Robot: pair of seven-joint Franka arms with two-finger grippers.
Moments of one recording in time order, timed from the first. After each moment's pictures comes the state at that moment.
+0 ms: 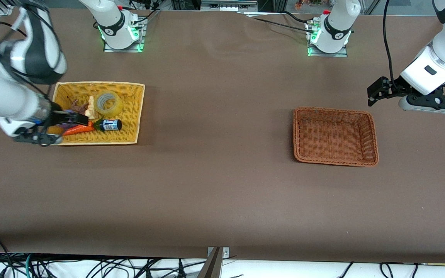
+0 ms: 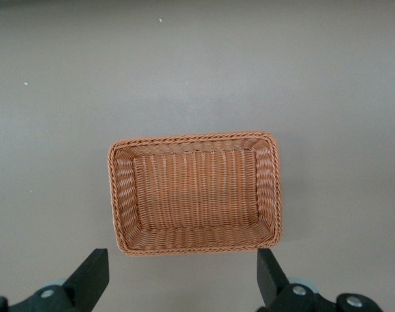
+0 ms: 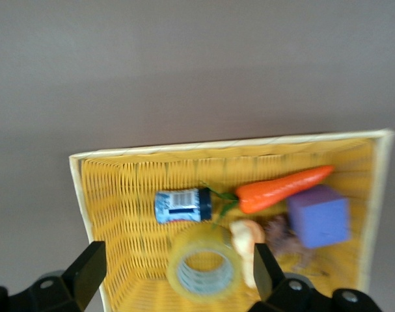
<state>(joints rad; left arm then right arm) -0.05 0.00 -0.07 -1.66 0.01 1.68 -0.01 0.02 0.16 0.04 -1.98 0.00 2.00 0.13</state>
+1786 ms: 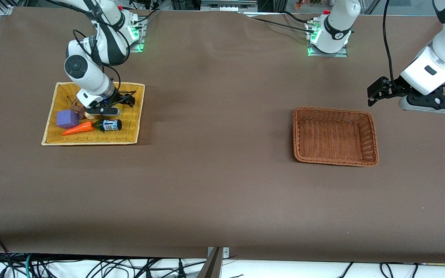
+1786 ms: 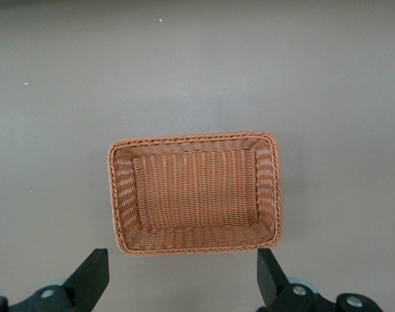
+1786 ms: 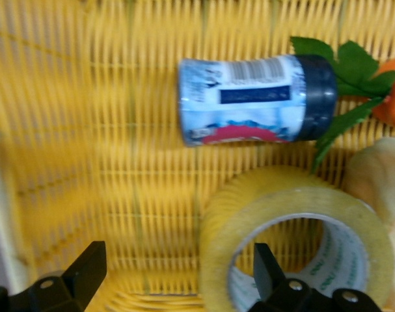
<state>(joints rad) -0.05 0.00 -0.07 -1.66 0.01 1.68 -0.01 0.02 0.09 0.15 -2.62 -0.04 2.61 0.23</state>
